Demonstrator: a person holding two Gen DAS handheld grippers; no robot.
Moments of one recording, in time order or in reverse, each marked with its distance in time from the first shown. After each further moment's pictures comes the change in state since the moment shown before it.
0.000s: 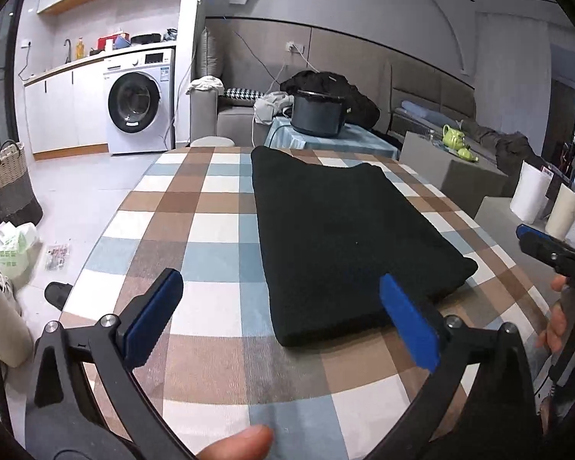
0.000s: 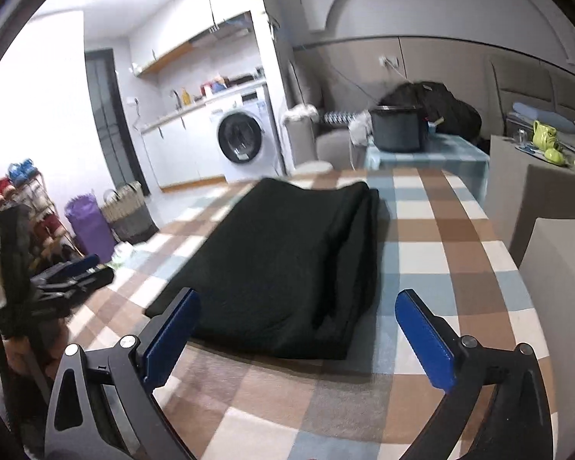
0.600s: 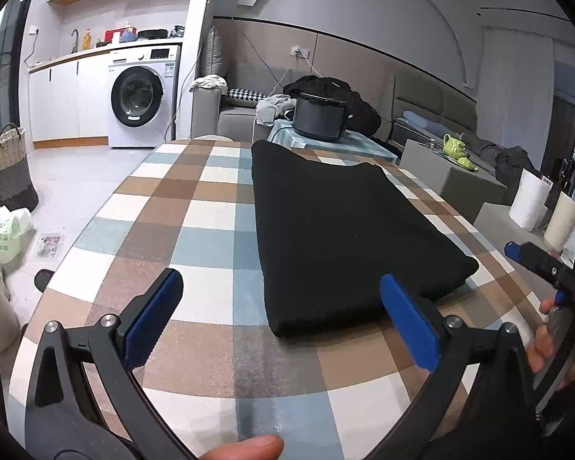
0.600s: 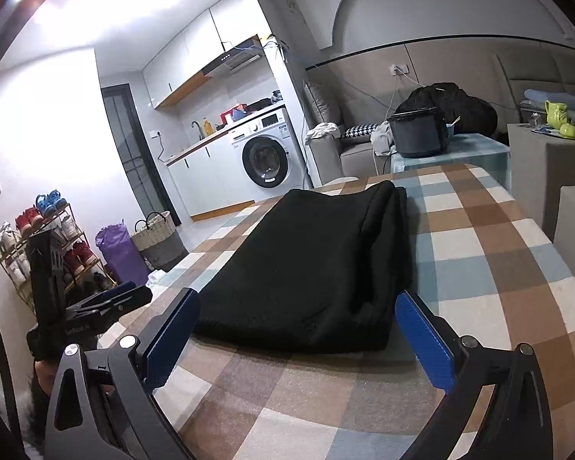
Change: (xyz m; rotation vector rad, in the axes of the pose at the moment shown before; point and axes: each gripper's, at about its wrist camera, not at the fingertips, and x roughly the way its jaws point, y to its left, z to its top) left arm 0.009 0.003 -0.020 -0.057 -0.007 -0.010; right arm -0.002 0.002 -0.028 0.074 -0.082 0.119
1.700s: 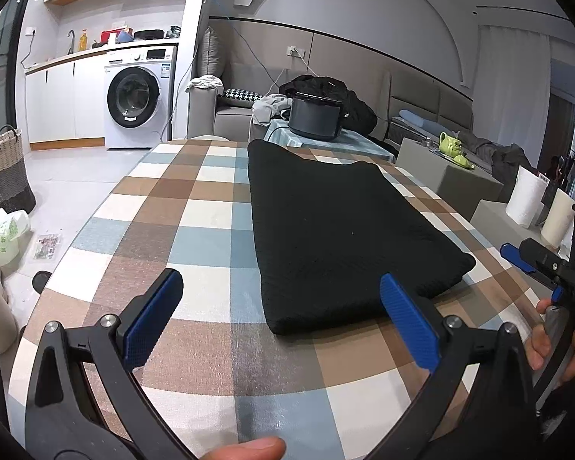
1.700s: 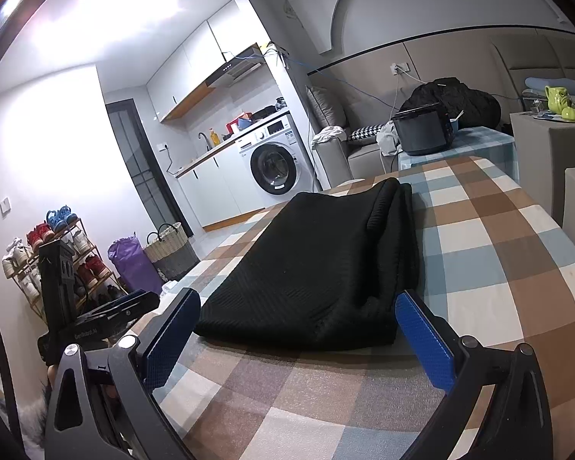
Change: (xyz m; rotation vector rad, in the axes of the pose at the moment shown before) left arm 0.000 0.003 -0.001 0.009 -0.005 -0.023; right arm -0.005 -0.008 -0.006 0.052 -0.022 0.052
